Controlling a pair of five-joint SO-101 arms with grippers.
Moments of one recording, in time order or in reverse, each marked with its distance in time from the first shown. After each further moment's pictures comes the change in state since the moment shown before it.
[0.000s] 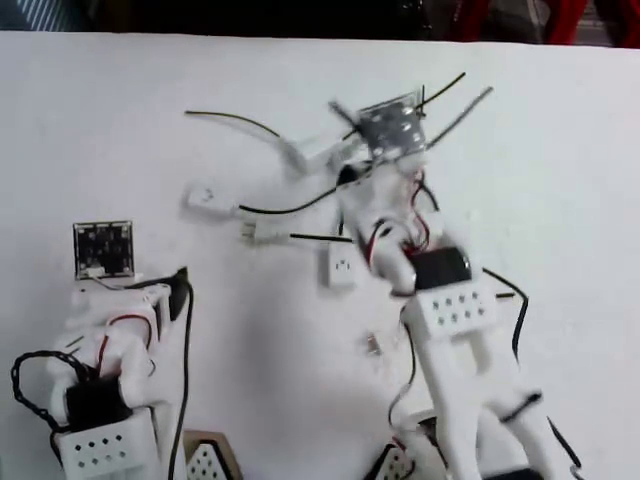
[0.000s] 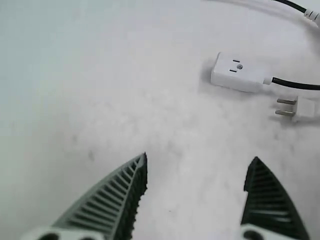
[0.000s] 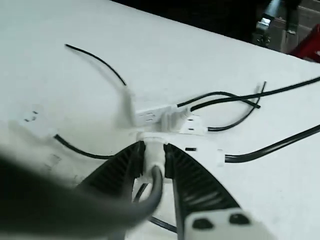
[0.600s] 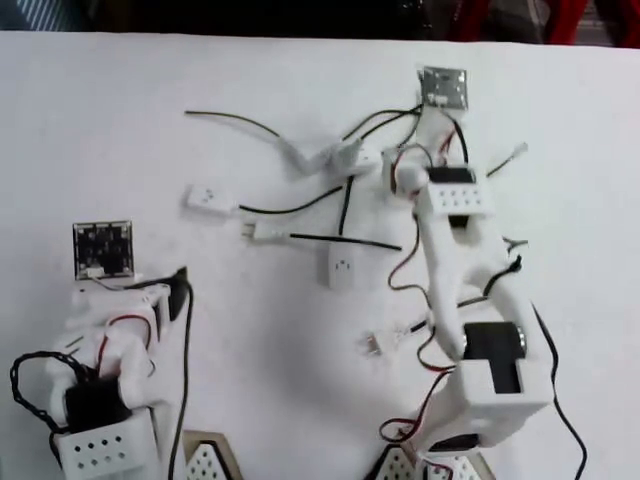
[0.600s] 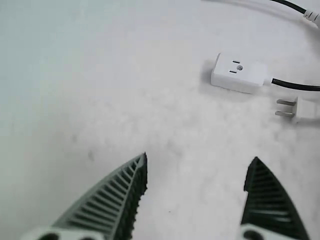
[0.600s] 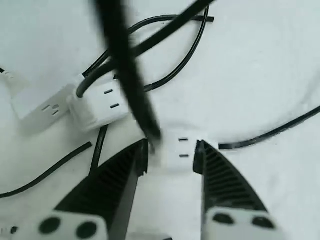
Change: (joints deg) left arm 0.0 -0.1 0.0 0.0 0.0; right arm 11.2 40.8 -28.2 7.7 -12.1
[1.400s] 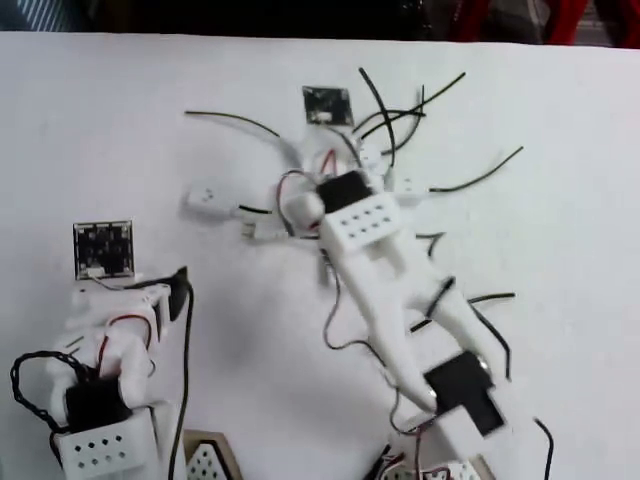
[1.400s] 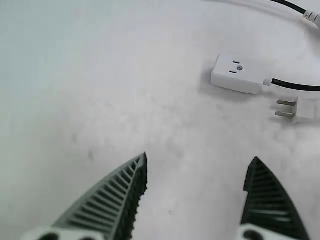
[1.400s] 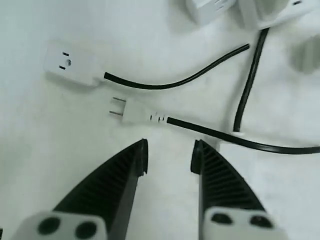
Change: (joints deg) left arm 0.0 0.0 0.0 0.0 0.0; right arm -26.4 -5.3 -4.0 20.8 -21.5
